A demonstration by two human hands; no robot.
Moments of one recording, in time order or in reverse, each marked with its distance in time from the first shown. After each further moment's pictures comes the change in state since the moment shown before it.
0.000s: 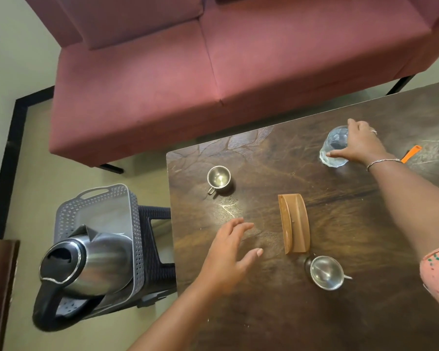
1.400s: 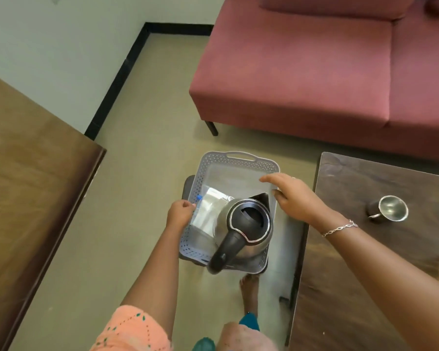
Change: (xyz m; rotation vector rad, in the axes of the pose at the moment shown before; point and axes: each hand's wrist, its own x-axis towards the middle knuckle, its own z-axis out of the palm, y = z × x) left_hand -0.143 -0.349 -0.255 -0.516 0.523 -1.008; right_hand -0.235 -0.504 0.115 0.004 -0.428 -0.876
